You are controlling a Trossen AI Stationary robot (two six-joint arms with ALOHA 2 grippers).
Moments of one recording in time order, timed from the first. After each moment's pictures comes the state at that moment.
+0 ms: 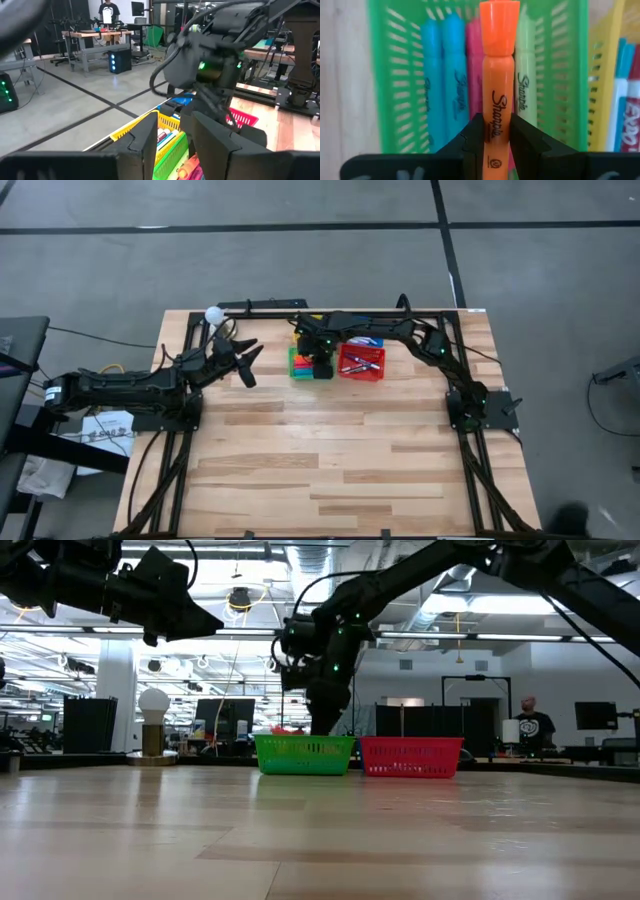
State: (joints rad) left arm 0.20 0.71 0.25 0.44 -0.42 -0.01; right arm -0.34 2.31 1.94 -0.91 -0.10 -0.43
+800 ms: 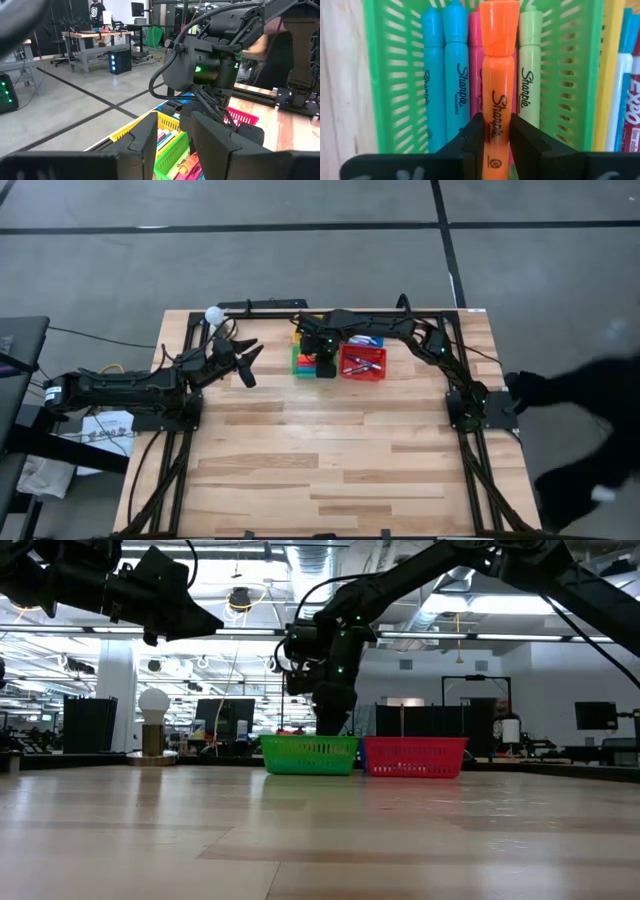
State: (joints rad) left arm 0.20 0.71 0.25 0.45 -0.42 0.00; right arm -0.36 2.31 1.94 -0.96 -0.09 -0.42
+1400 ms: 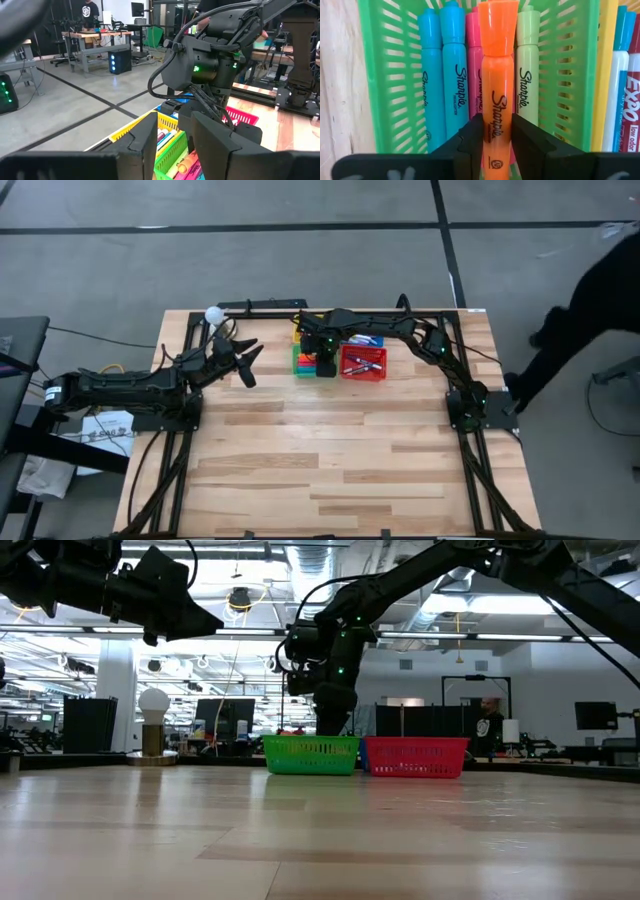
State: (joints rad) left arm 0.20 0.71 0.25 0.45 -0.42 0.00; right arm -0.36 2.31 1.94 -0.96 -0.08 -0.43
